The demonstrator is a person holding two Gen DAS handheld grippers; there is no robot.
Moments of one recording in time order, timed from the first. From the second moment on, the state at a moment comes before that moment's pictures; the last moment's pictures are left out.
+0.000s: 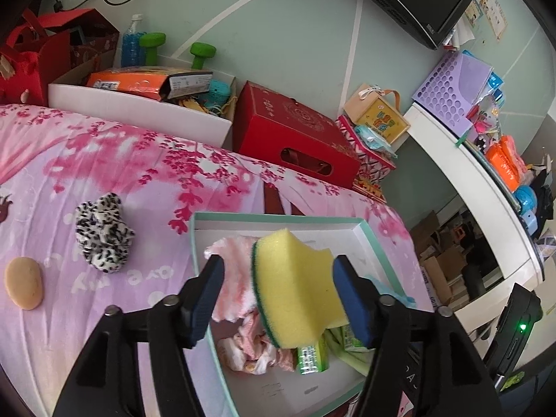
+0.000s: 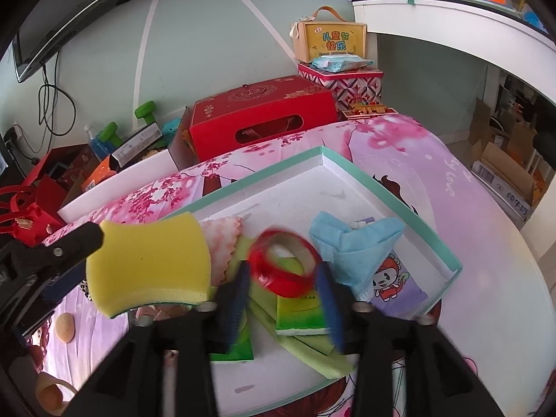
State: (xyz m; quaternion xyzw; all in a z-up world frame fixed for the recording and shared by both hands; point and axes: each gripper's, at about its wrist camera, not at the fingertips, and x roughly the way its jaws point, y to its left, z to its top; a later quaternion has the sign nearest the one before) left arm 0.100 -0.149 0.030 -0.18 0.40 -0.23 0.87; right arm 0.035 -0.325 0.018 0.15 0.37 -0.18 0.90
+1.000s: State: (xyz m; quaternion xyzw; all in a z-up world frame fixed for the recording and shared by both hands) left arm 0.101 -0.123 0.024 -0.13 0.43 -0.13 0.88; right arm 0.039 -0.326 0.012 0.13 0.39 -0.20 0.89
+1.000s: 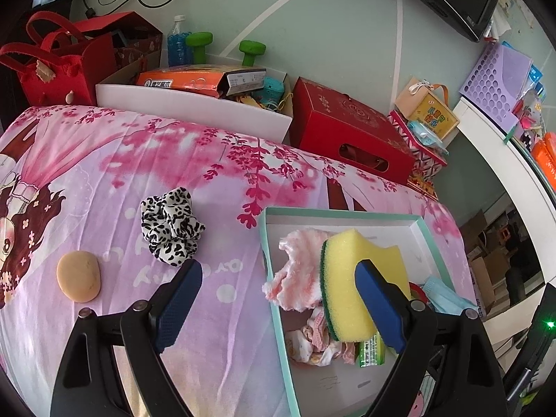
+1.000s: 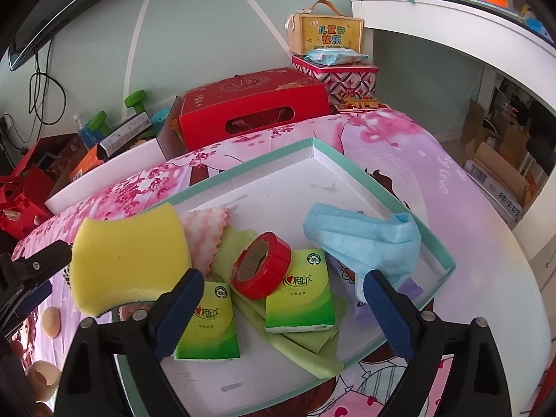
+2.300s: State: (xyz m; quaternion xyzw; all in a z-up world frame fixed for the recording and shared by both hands) left arm 0.092 -0.016 0.011 -0.16 0.44 0.02 0.88; right arm 0.053 -0.218 0.052 0.06 0.34 -0.09 0.94
